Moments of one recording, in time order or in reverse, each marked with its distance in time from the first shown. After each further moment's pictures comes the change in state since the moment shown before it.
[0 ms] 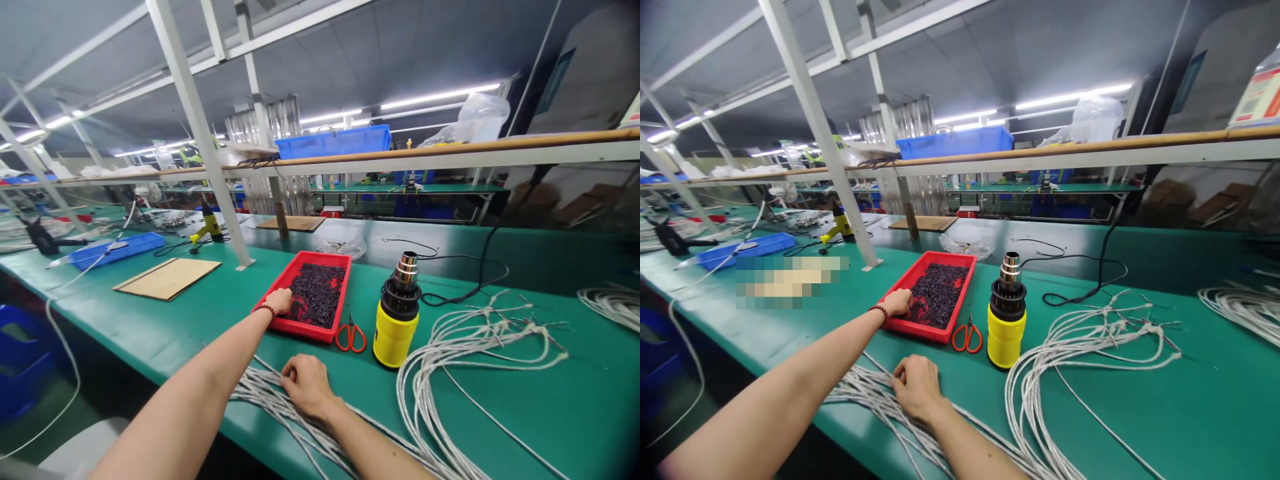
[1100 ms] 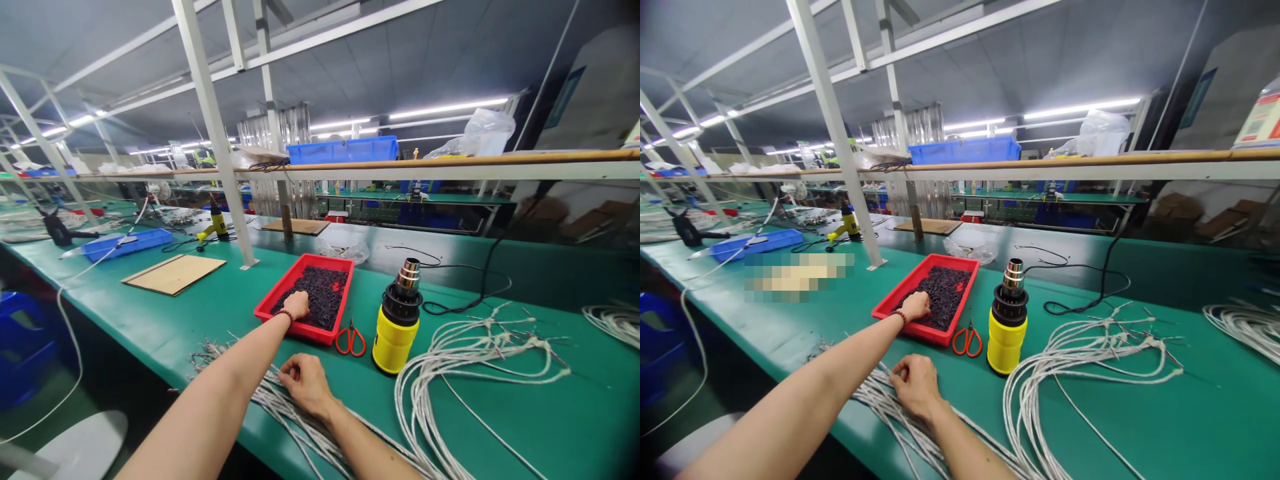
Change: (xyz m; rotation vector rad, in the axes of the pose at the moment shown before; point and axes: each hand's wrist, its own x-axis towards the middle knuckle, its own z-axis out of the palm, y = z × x) left_hand -0.015 0.045 0.012 -0.164 0.075 0.020; right_hand -0.001 0.000 -0.001 0.179 0.010 -0.003
